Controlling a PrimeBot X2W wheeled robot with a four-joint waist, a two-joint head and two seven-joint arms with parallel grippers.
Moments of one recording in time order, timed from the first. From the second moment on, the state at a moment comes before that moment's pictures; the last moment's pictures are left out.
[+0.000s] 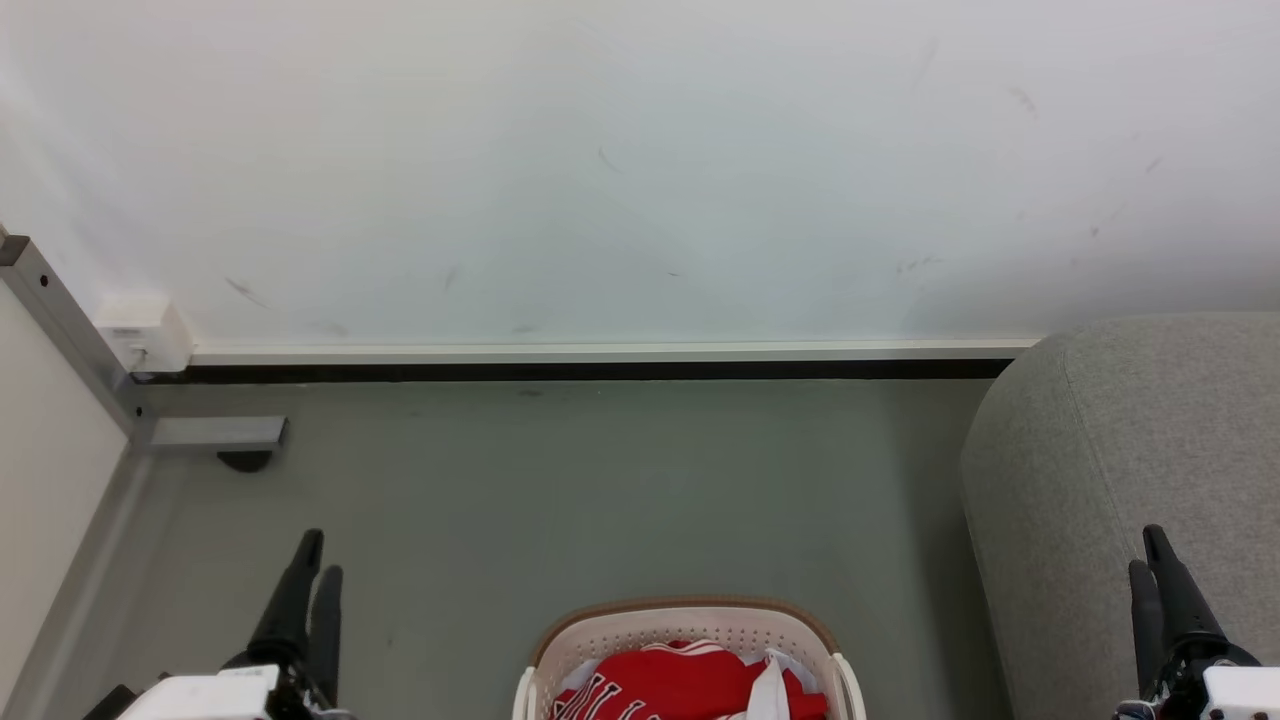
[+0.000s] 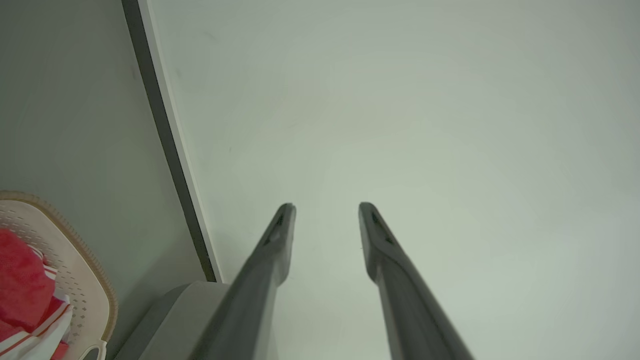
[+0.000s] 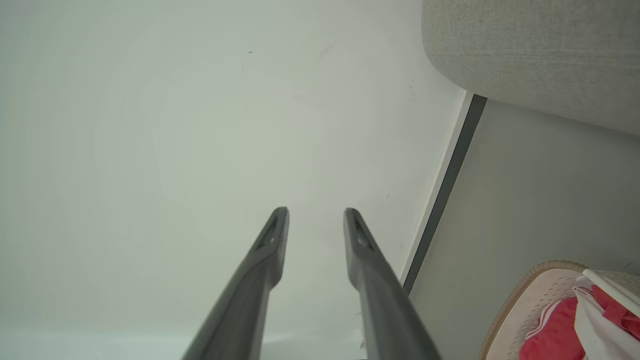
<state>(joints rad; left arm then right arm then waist) -0.08 0.04 0.11 0.17 -1.61 -0.04 0.10 -0.11 -0.36 0.32 0.17 1.99 0.13 -0.24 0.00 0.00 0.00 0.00</state>
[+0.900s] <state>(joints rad) -0.07 0.04 0.02 0.18 -1.22 0.01 -0.01 -0.04 -0.26 0.20 0.12 1.34 0.13 -0.25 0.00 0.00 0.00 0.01</state>
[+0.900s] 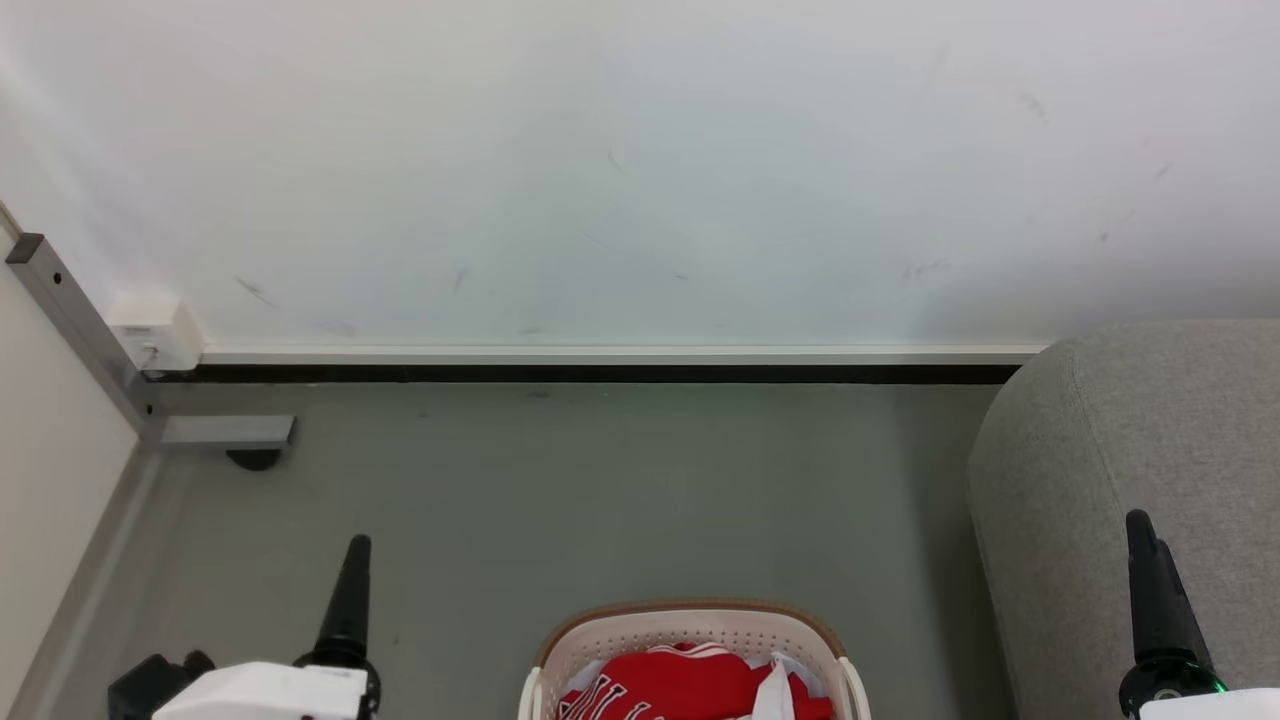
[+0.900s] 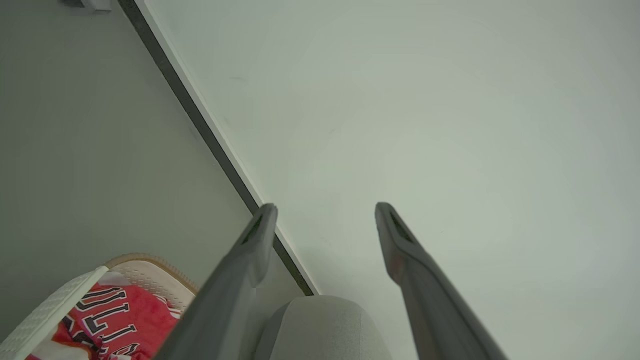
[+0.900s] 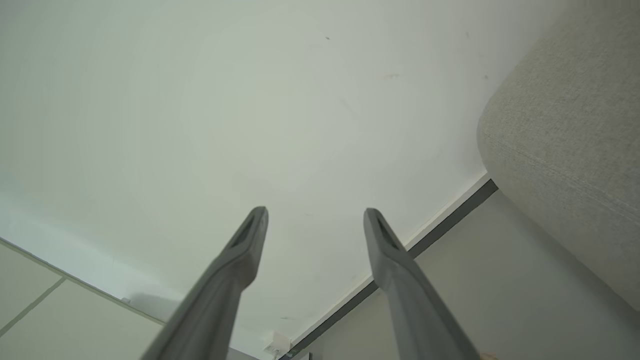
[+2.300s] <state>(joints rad) -0.03 0.08 -0.06 0.18 -0.51 0.02 -0.14 0.01 -0.15 0.05 0.19 0.53 0.13 -0.26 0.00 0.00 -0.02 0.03</state>
